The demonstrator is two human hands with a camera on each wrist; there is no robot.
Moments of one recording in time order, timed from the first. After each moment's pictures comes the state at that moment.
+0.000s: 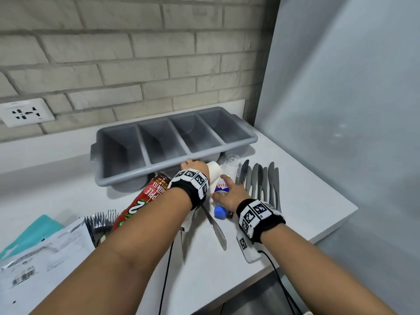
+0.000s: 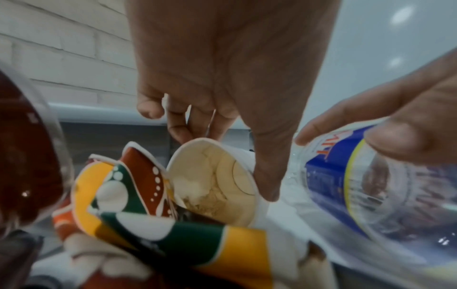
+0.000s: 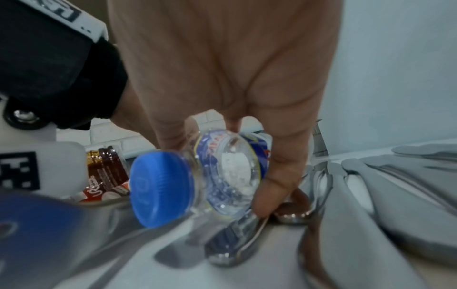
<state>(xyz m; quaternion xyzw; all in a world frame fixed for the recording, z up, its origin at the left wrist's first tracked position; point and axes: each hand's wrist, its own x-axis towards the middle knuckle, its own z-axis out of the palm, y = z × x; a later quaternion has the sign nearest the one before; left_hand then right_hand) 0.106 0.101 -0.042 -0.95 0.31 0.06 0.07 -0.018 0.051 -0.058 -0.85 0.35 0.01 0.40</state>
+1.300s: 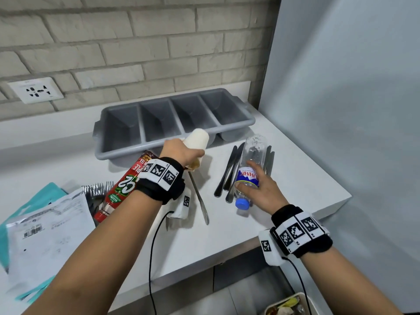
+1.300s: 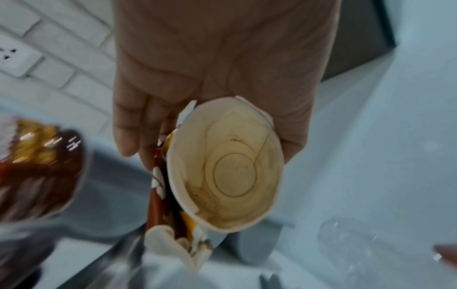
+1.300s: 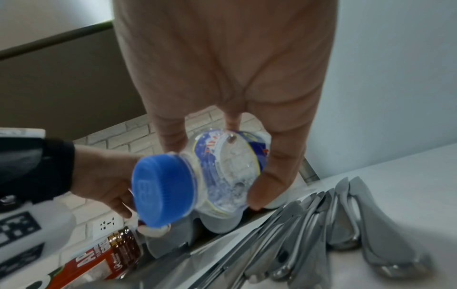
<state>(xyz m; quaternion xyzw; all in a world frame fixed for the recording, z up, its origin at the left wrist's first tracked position) 0.049 0.144 0.011 -0.94 0.13 0.12 -0.31 -0.123 0.002 -0.052 -0.80 0.25 -0.11 0.54</state>
